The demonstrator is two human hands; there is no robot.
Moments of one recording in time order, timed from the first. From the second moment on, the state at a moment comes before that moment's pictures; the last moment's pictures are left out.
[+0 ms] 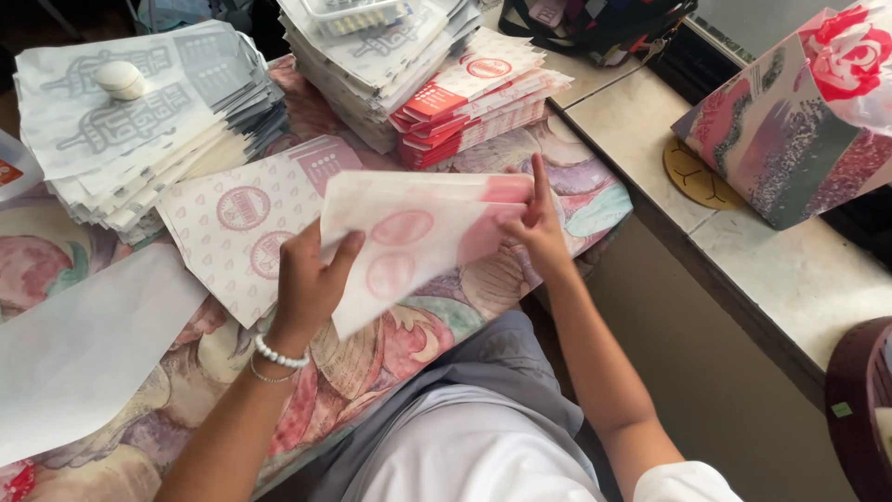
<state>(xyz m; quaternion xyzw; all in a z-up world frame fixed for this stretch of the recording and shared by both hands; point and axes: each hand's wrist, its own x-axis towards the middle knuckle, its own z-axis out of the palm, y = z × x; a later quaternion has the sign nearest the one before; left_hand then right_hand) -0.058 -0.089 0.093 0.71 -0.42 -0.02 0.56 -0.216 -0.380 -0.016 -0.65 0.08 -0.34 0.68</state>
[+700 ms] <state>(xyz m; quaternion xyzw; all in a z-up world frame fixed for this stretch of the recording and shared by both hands) -0.069 -0.098 0.047 0.69 -0.29 -0.04 0.66 -0.217 -0.361 -0.027 -0.59 0.12 -0.43 0.67</state>
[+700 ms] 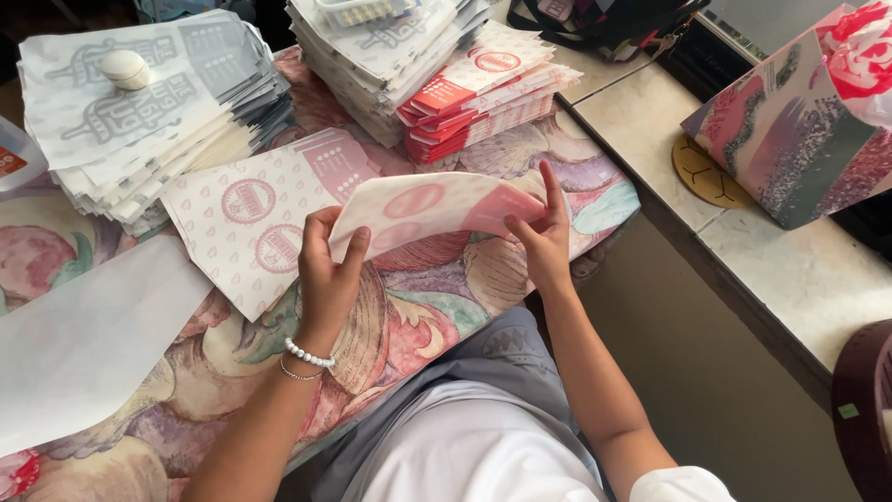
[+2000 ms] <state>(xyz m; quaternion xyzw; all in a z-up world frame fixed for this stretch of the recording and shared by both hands) -0.079 -0.110 0.032 0.71 -0.27 -0.08 0.65 -0.228 -0.345 -0.013 -0.56 0.14 -0.46 0.68</state>
